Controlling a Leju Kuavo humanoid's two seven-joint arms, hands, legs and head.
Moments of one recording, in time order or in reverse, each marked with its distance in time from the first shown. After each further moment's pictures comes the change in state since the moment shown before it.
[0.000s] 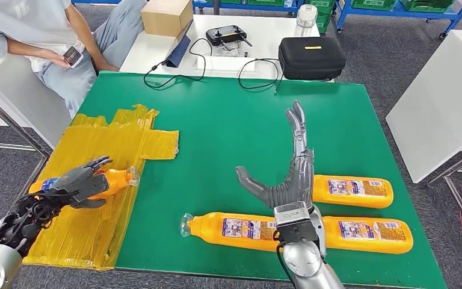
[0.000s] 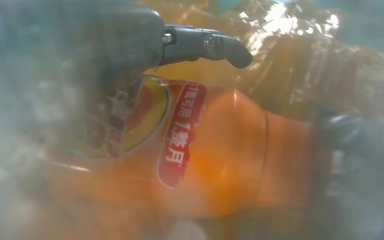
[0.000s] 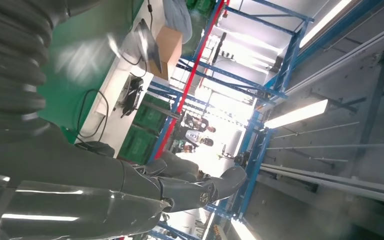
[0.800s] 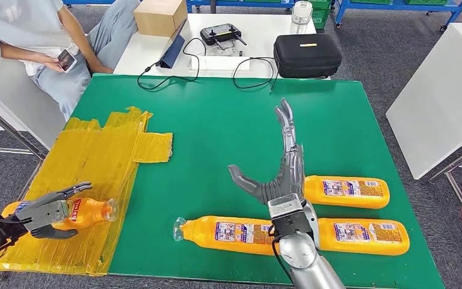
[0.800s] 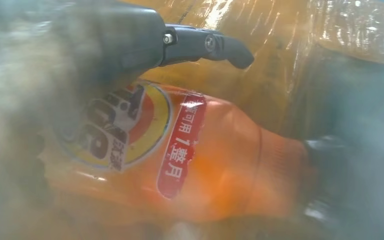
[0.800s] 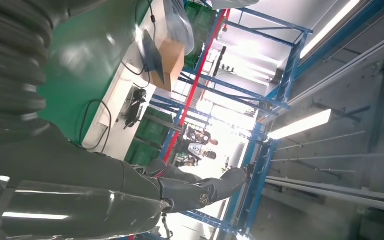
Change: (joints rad) left arm 0.225 0.276 -0.108 -0.295 0.311 -0.203 -0.080; right arm -0.045 0.000 0.022 0.071 -0.052 0.029 -0.022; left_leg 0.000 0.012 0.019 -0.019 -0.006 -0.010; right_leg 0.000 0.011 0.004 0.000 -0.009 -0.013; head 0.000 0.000
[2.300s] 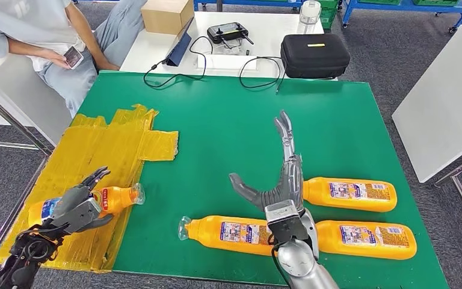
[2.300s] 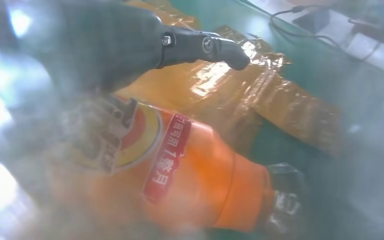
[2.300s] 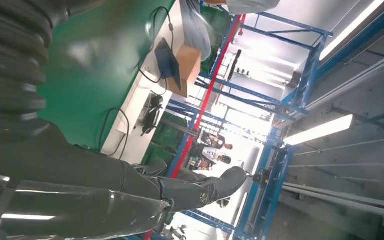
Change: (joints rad) left arm 0.109 -0.275 0.169 -0.166 -0.034 0.337 0.033; right arm 0.052 0.000 -0.001 0.012 0.020 -0.030 0.010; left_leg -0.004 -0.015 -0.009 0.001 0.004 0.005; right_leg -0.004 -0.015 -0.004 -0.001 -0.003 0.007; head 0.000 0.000
